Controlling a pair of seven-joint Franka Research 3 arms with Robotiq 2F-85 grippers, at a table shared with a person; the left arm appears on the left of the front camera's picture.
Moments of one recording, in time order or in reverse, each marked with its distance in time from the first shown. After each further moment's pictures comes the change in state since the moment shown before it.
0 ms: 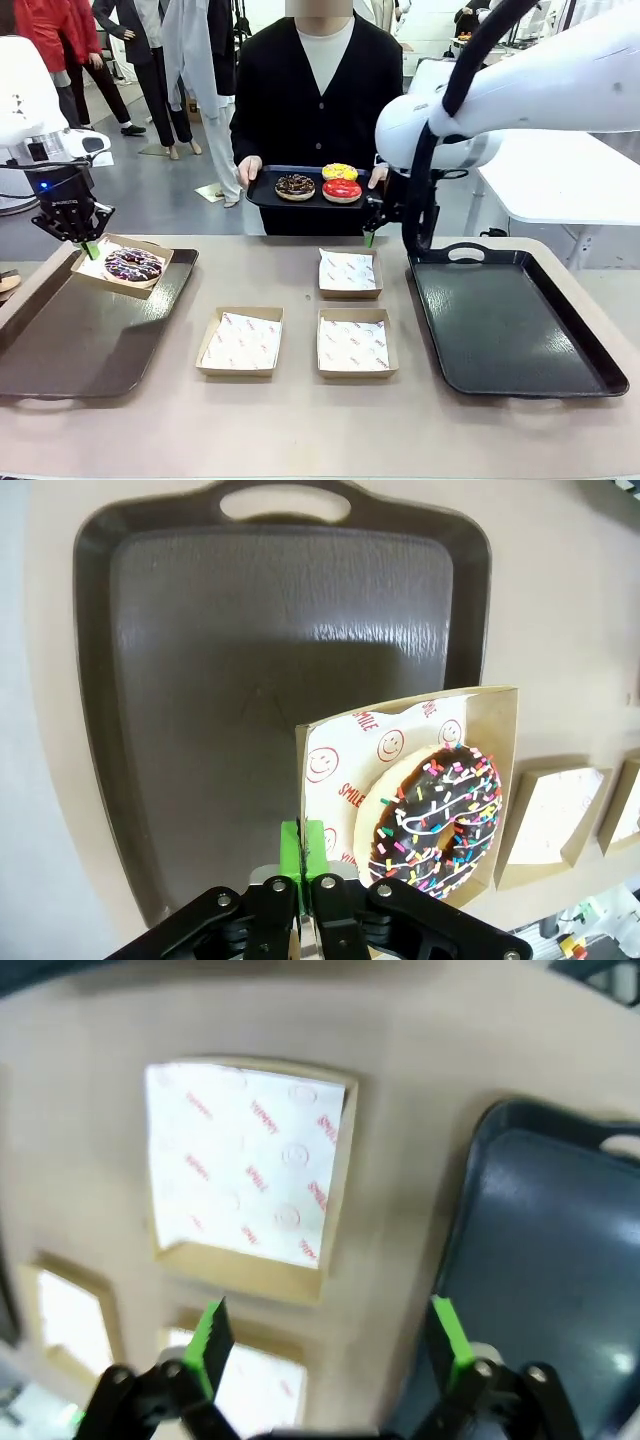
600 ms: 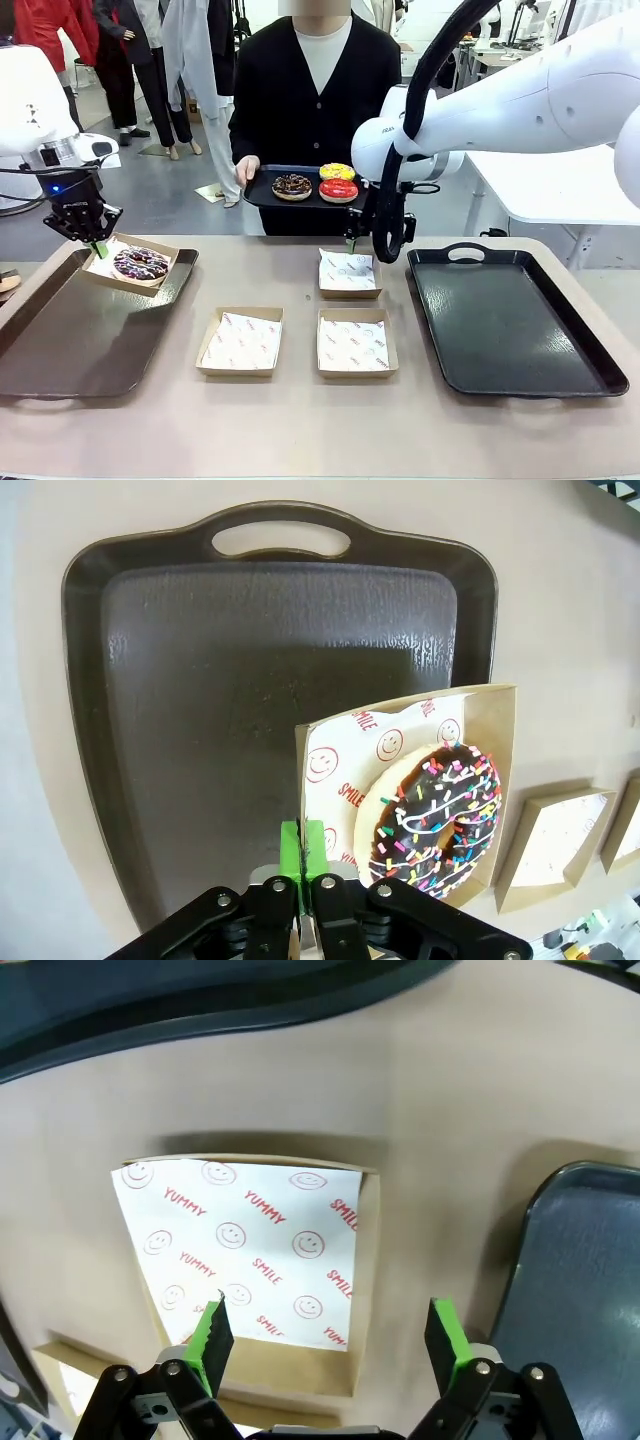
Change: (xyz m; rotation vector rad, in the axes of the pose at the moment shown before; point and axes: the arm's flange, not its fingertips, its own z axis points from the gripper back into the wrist) left arm 0.020 -0.003 -0.014 0.001 -0.012 -0.015; right arm 0.043 0.010 -0.050 -0.004 0.050 -0.119
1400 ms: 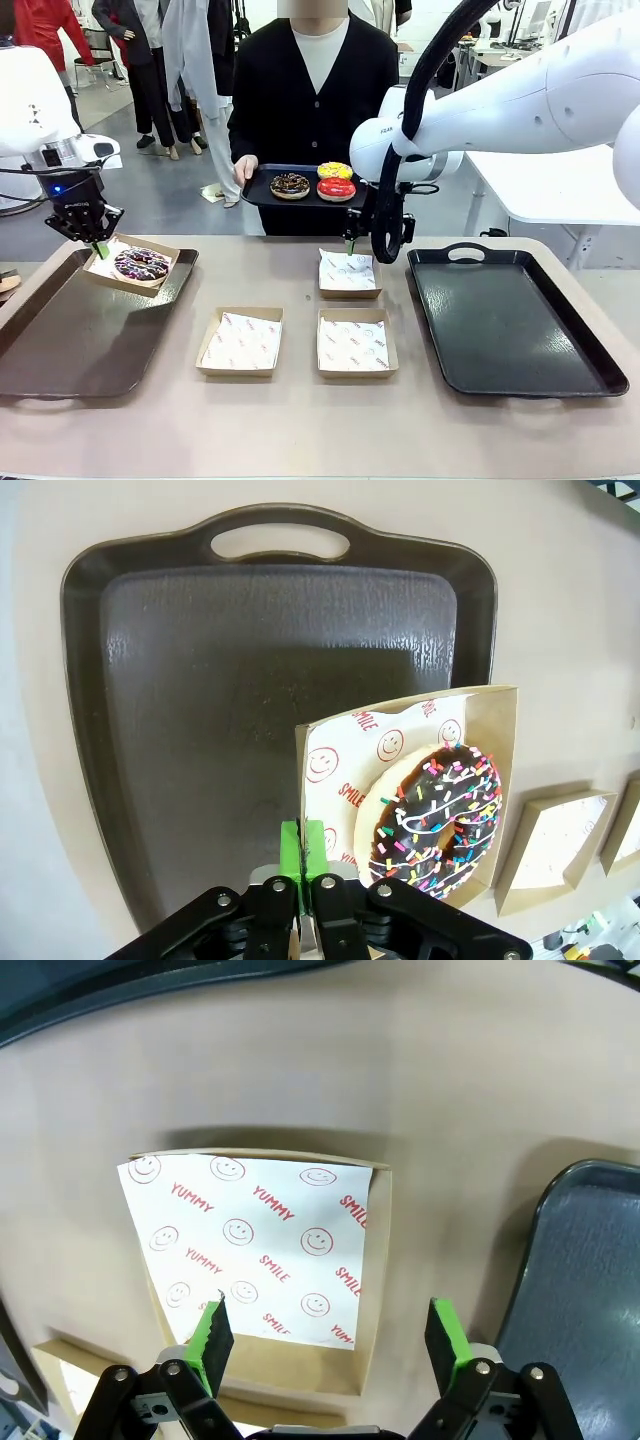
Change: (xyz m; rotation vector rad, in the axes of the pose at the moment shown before) left arm 0.002 0.000 -0.001 0.000 -0.006 -0.001; right arm -0.002 0.006 -0.001 0.001 0.001 0.009
